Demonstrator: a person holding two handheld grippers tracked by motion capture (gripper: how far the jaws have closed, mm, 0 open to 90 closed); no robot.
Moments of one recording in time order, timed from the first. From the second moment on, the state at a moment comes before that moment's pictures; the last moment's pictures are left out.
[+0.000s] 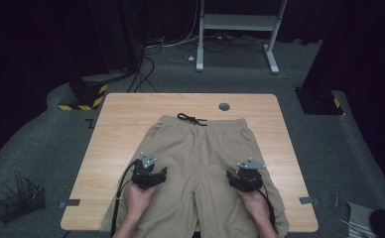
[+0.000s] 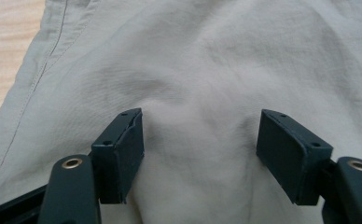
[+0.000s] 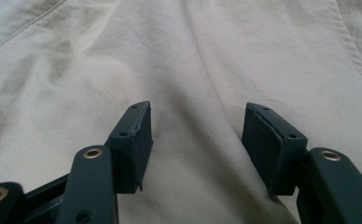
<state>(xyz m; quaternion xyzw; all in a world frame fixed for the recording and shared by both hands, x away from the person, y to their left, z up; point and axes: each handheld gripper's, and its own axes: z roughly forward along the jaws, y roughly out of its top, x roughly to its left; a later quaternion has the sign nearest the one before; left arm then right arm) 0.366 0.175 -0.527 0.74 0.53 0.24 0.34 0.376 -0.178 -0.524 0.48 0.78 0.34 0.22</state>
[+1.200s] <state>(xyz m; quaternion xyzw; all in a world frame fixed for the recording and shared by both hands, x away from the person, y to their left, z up) 0.367 0.206 -0.486 0.75 0.51 0.19 0.37 0.376 -0.172 -0.500 0.47 0.78 0.37 0.20</state>
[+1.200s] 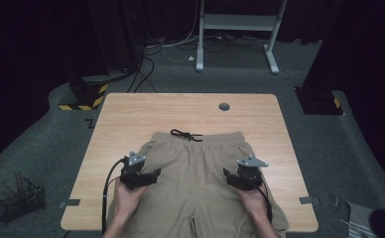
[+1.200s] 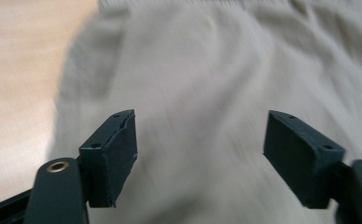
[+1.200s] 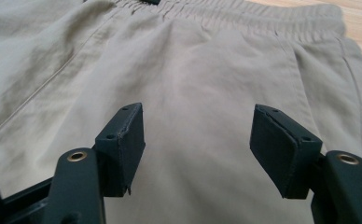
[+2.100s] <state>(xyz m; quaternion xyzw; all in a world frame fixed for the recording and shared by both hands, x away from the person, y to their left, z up) 0.468 0.213 -0.512 0.76 0.54 0.15 0.33 0.396 -0.159 -0.523 0.45 0.80 0.34 0.21</state>
